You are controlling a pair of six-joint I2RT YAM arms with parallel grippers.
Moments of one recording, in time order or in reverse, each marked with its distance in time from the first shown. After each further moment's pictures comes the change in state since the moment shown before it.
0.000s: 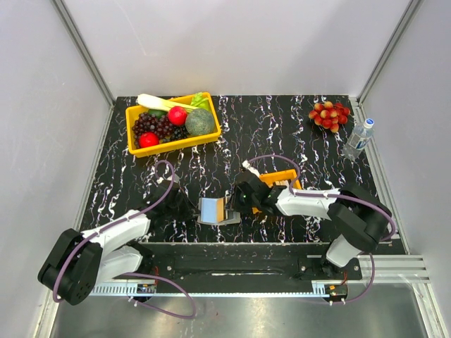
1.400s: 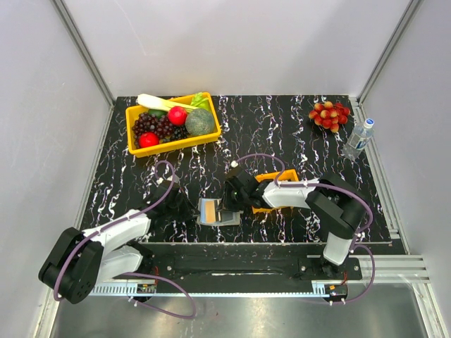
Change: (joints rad) left arm 0.000 0.012 -0.002 0.000 -0.008 0.001; right arm -0.010 0.184 0.131 -0.019 -0.138 -0.016
